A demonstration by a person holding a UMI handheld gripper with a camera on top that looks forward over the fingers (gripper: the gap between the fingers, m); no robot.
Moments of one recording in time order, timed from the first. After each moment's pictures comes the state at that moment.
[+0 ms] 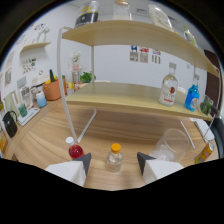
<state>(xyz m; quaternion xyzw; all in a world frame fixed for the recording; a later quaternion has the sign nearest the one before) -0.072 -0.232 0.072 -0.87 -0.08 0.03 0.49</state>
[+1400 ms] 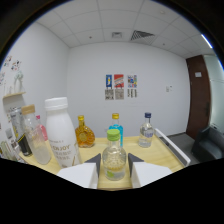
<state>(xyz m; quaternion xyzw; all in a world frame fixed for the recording) 0.114 -0.107 0.362 -0.78 0.01 0.01 0.63</state>
